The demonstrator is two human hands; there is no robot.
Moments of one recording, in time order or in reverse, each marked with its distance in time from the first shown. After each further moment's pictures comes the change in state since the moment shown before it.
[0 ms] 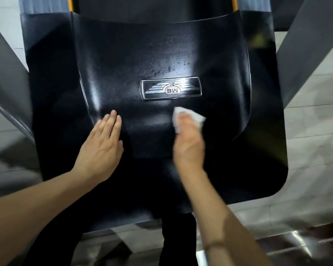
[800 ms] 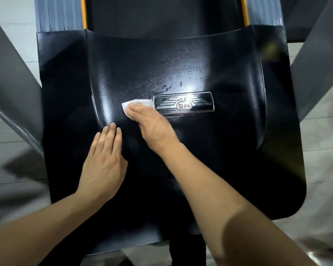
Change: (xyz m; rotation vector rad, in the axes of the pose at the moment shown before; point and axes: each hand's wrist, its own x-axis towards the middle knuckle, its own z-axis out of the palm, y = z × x) left_hand 0.000 -0.006 -0.002 0.042 0.058 -0.089; right_hand 0.066 -0.076 0.080 0.195 -0.451 -0.669
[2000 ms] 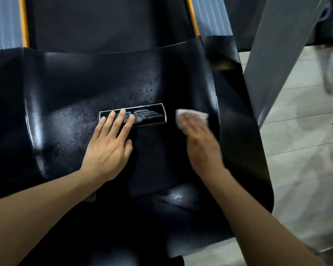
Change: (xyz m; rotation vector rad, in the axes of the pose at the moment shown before) left_hand 0.118 0.102 0.023 0.022 0.050 0.176; right_hand -0.137 0.137 -0.139 -0.415 0.060 0.354
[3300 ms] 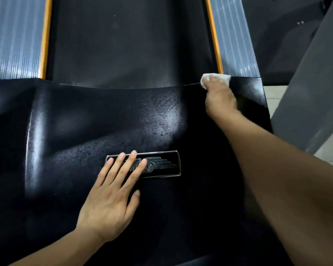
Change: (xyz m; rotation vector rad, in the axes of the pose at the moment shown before) left_hand 0.009 -0.006 0.000 -0.104 -0.062 -0.030; right_hand 0.273 0.063 -0.001 -0.061 -0.092 0.285
